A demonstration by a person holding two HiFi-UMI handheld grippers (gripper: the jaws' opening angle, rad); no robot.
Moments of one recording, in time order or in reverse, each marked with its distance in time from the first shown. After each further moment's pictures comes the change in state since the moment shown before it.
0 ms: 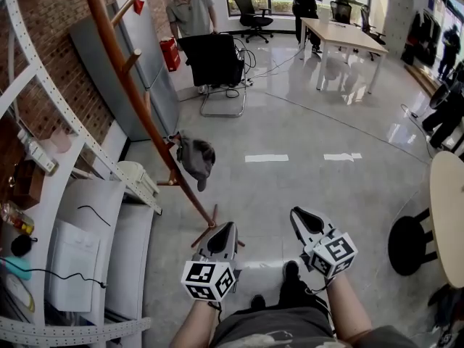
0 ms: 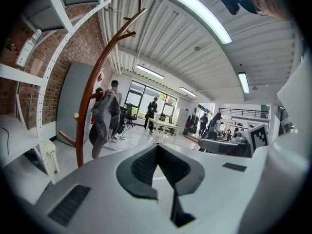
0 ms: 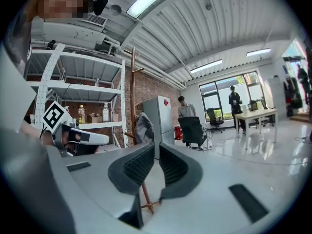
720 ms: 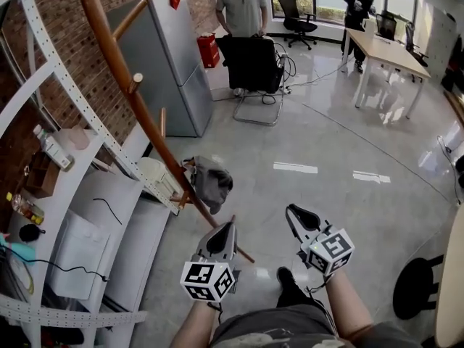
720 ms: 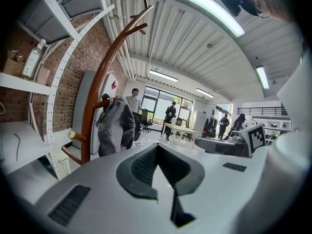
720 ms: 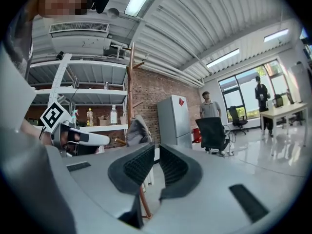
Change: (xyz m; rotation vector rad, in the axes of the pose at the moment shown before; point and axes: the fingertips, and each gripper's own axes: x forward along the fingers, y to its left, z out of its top) left arm 0.079 0.062 0.041 0.008 -0.066 0.208; right arm 0.139 -0.048 0.032 -0.028 -0.005 0.255
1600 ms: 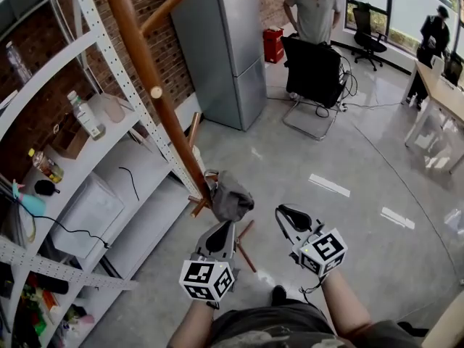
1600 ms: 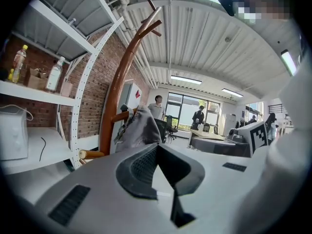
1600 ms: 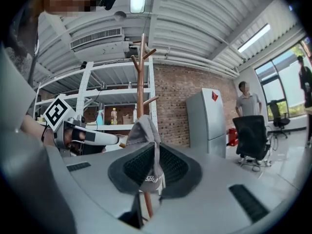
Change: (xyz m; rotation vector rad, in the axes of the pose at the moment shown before) left arm 0.047 0.053 0.038 -0.017 -0.092 0.332; right arm 0.130 -0.008 0.031 -0.090 0.036 0.416
